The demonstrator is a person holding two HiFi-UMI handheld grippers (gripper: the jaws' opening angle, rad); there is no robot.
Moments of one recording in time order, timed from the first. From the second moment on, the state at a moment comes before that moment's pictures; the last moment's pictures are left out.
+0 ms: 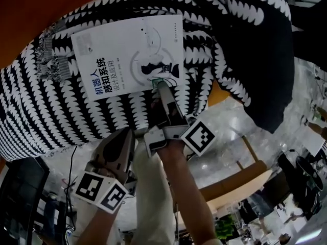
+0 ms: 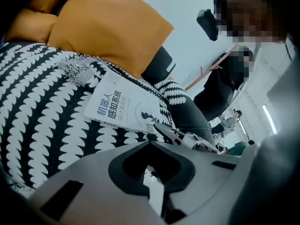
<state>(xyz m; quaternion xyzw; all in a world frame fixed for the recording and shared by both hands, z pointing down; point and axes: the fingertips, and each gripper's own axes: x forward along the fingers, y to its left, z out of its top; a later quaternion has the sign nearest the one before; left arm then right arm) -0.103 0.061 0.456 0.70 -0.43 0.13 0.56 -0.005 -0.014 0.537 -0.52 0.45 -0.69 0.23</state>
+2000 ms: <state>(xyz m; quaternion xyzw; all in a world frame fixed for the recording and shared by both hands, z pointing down) -0.116 0.082 0.403 0.73 -0.39 0.16 0.54 -0.031 -0.028 0.490 -0.51 0.49 -0.66 0.24</state>
